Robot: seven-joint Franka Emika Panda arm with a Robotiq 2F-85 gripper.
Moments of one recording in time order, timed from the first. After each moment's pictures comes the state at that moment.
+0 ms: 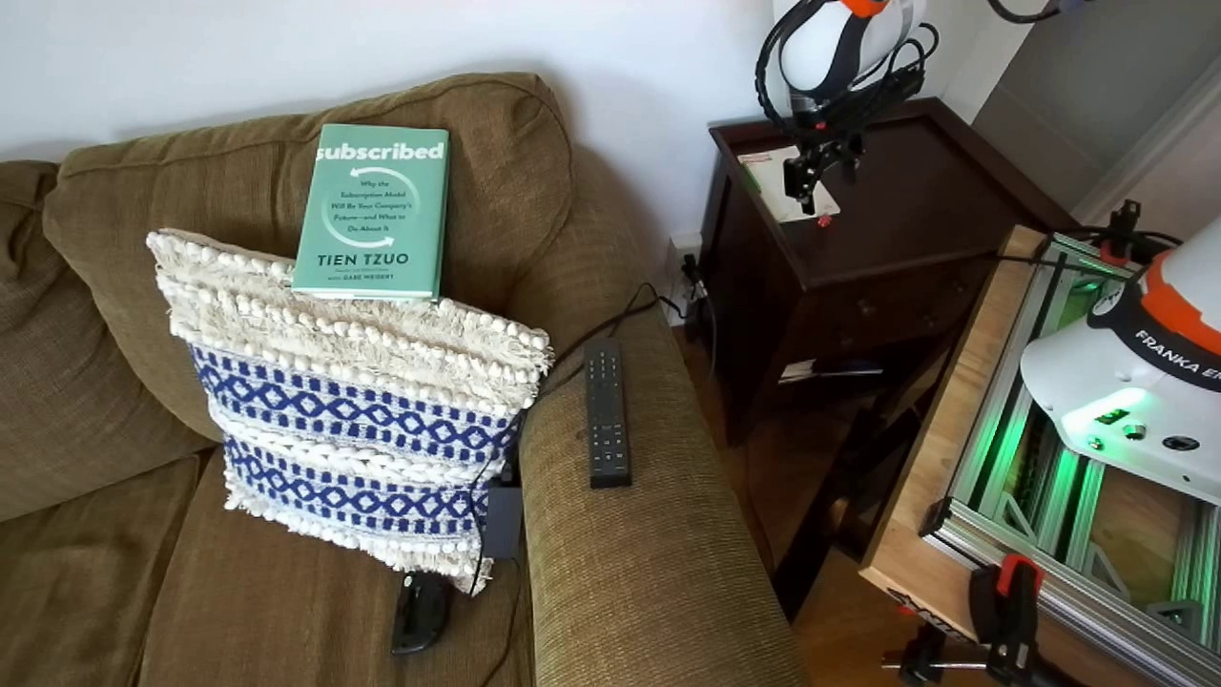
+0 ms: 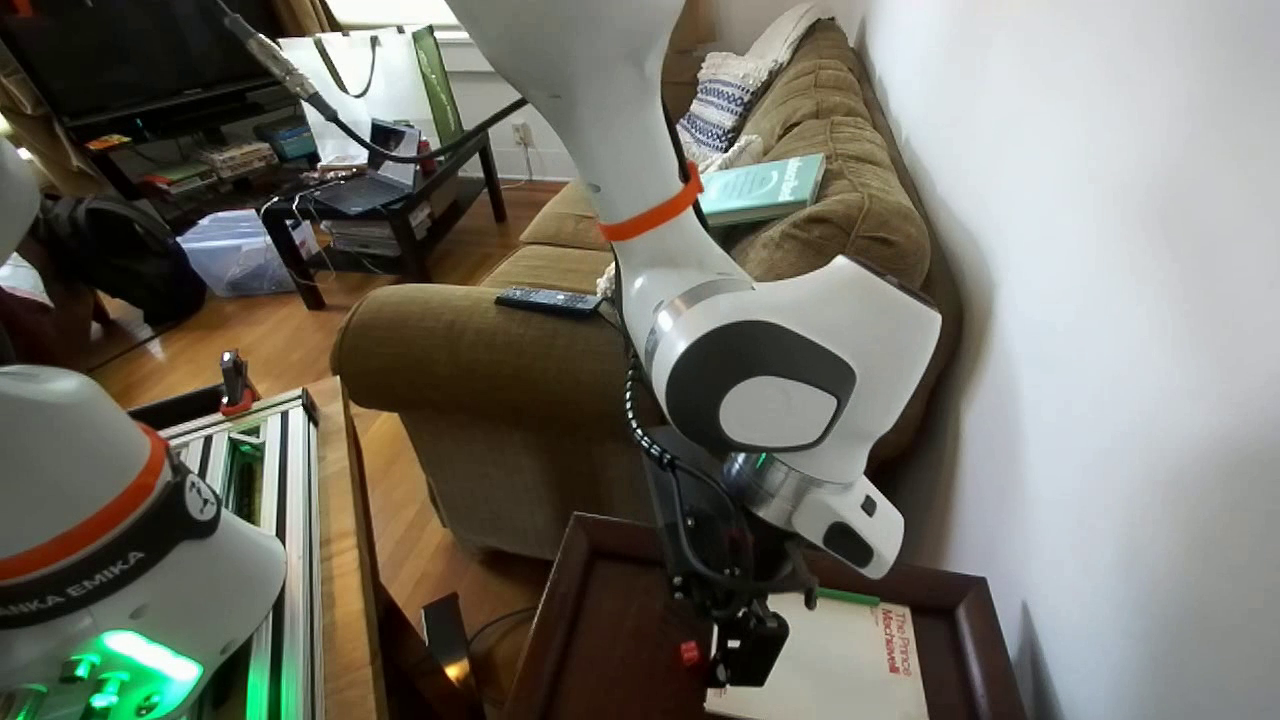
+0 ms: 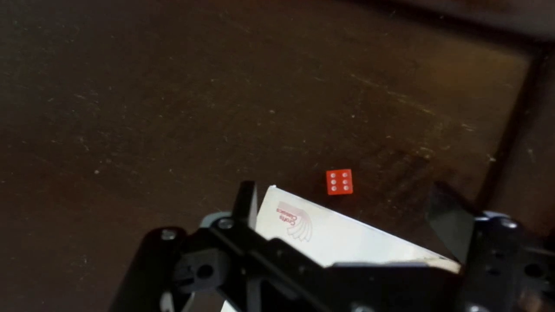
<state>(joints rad) -0.19 0.57 -0.20 -2.24 -0.15 2.42 0.08</state>
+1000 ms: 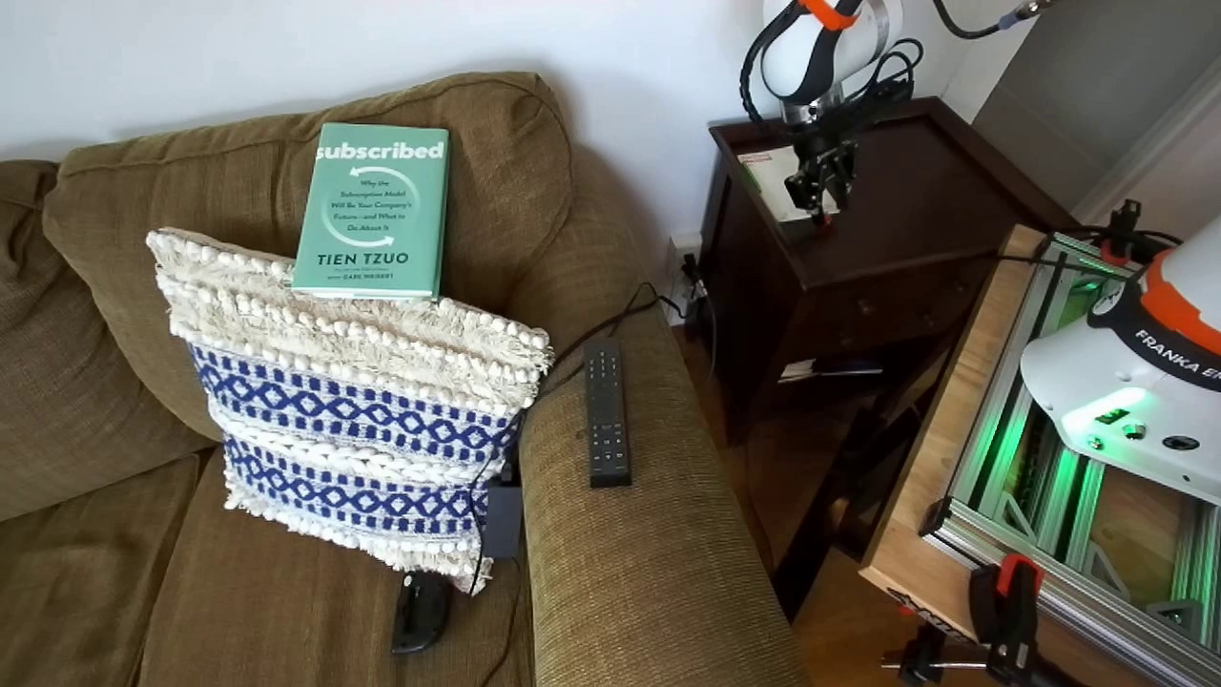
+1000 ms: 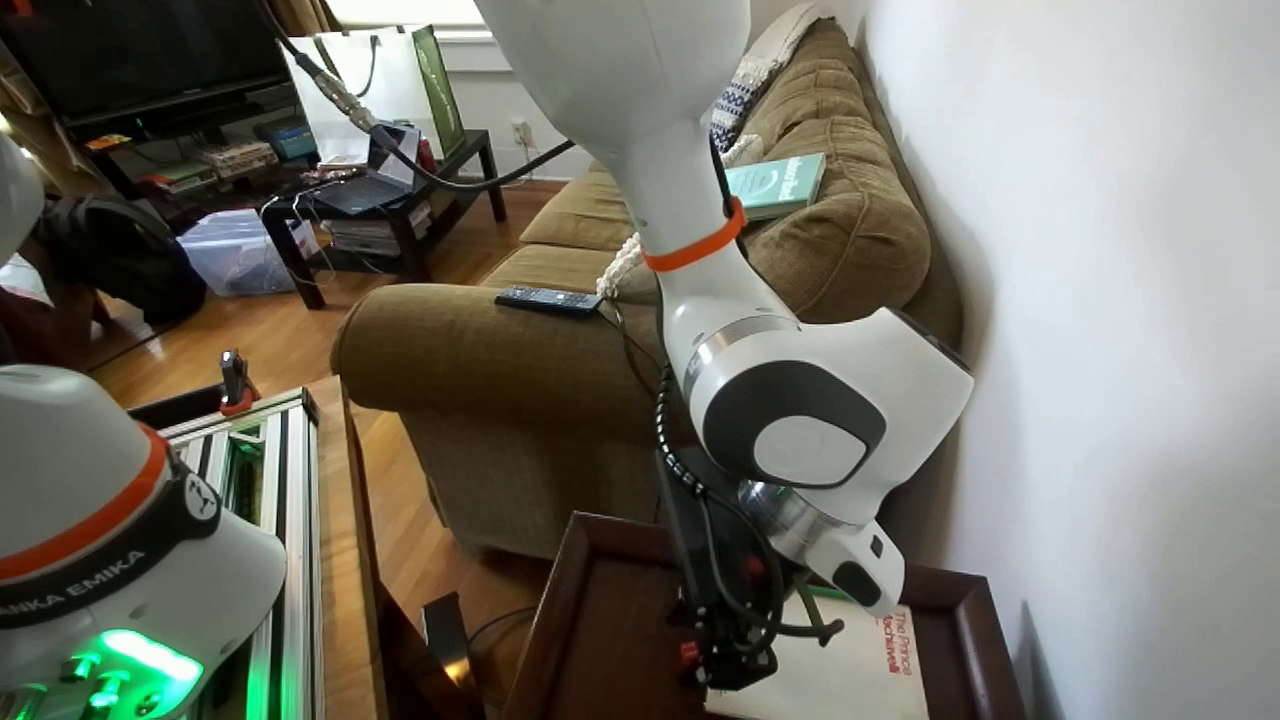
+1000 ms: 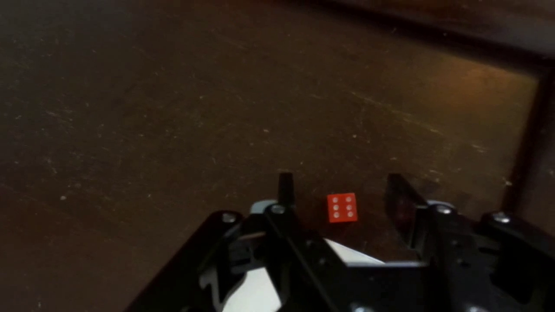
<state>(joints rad) -0.21 0.67 -0.19 -2.13 -0.08 2.30 -0.01</state>
